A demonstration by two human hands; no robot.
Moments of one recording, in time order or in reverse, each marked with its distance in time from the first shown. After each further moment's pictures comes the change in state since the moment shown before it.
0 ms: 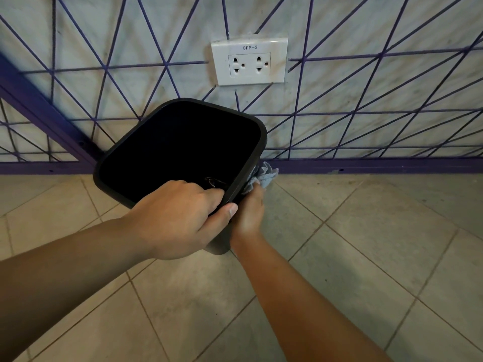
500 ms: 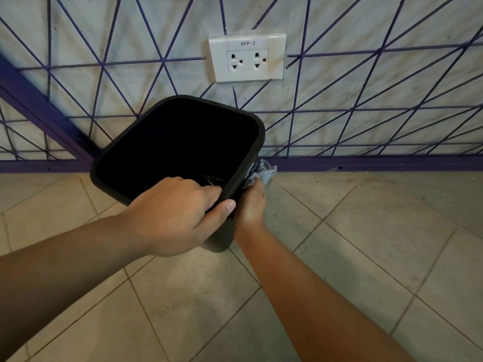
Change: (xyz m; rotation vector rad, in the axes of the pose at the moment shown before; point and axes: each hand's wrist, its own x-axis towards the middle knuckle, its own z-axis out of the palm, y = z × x) left_hand -0.001 0.000 0.001 -0.015 0.015 -0.010; right_hand 0.015 -0.001 -0.003 -0.017 -0.020 0.021
